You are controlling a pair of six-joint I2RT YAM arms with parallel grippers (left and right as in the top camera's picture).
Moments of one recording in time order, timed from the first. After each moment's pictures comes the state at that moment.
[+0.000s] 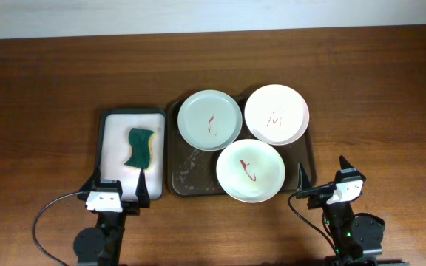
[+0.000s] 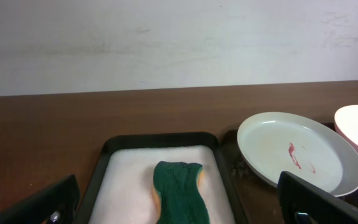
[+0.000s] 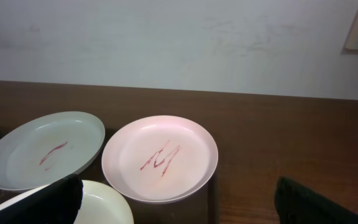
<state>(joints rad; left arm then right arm) 0.00 0.01 0.01 -0.08 0.07 0.01 0.04 0.01 0.01 -0.07 -0.09 0.00</state>
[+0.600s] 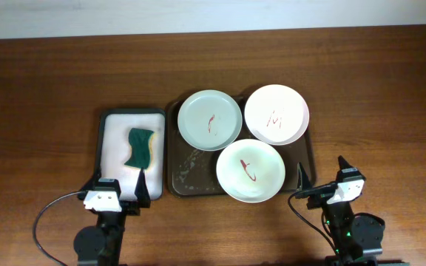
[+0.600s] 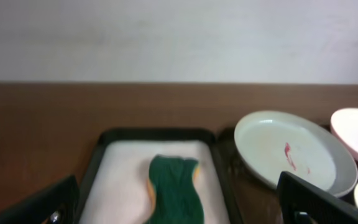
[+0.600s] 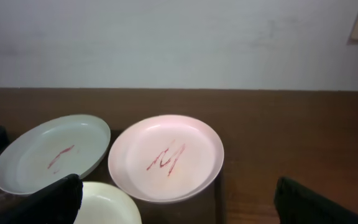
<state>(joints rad) 0.00 0.03 0.02 -0.11 0.07 -0.05 0.04 0.02 0.01 -0.07 -0.10 0.06</state>
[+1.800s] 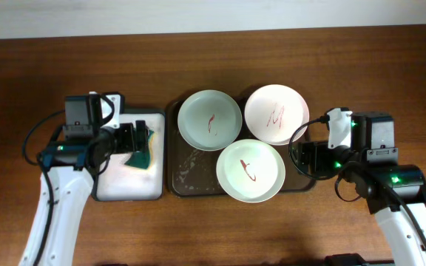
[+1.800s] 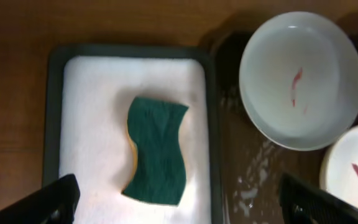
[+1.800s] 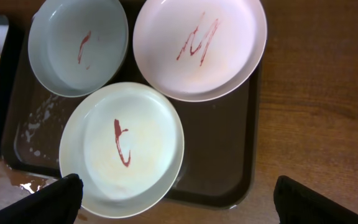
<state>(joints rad) 0.00 1.34 1.07 -0.72 0.15 -0.04 0.04 1.05 1.00 -0.91 -0.22 0.05</state>
